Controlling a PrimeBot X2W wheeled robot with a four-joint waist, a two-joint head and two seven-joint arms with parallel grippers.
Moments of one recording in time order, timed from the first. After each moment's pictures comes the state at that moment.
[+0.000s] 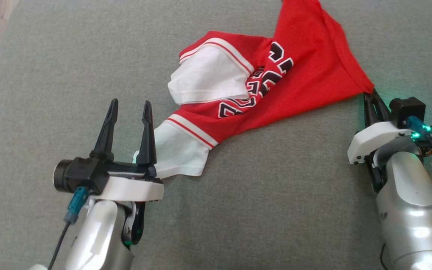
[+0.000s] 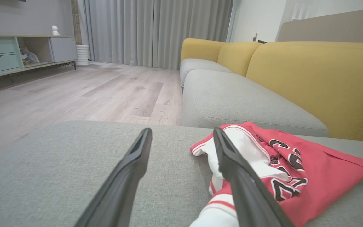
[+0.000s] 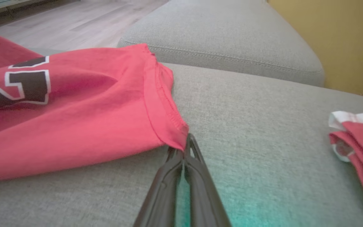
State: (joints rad) left arm -0.28 0.06 -0.26 0.23 -0.26 0.02 -0.26; right arm -0.59 -0.05 -0.20 0.83 -0.25 0.12 -0.21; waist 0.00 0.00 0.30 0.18
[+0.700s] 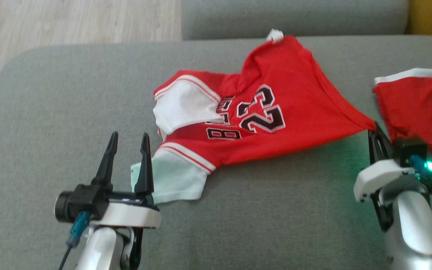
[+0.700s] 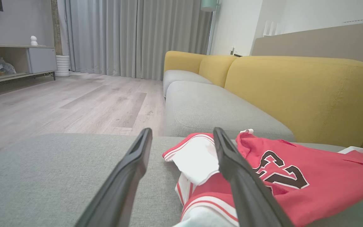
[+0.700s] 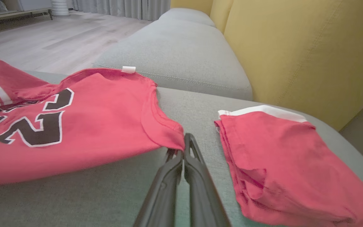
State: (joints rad) left arm -0.17 0.05 -0.23 0.25 -0.25 0.00 -0.26; right arm -0.35 -0.05 -0.17 0.60 -0.21 0.12 -0.14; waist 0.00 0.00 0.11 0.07
